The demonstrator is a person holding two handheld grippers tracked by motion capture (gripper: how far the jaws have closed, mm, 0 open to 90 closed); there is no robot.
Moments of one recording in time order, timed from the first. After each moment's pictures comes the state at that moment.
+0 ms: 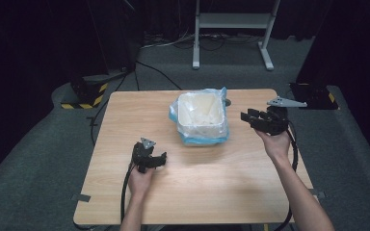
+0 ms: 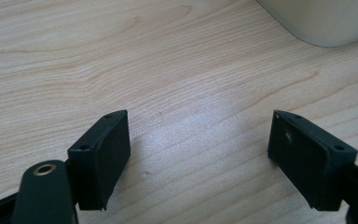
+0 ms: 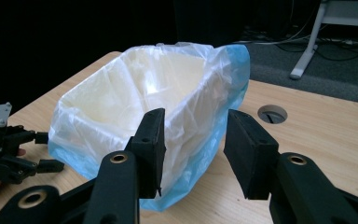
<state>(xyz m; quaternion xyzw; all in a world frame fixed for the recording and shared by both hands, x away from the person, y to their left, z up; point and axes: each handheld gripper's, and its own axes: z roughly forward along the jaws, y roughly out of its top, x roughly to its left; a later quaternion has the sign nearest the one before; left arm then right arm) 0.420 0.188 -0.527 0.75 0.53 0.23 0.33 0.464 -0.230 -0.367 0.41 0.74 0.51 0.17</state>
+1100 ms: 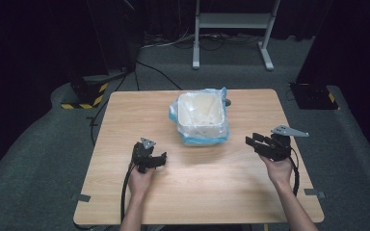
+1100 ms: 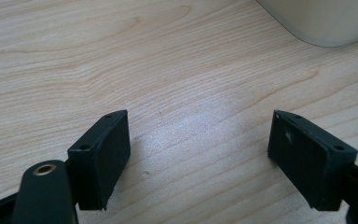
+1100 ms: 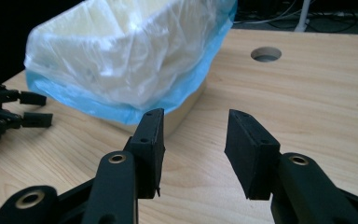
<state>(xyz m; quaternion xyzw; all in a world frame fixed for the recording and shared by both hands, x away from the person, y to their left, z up) 0.420 0.188 -0.527 0.75 0.53 0.23 0.33 0.422 -0.251 -0.439 0.45 0.73 0.49 0.16</state>
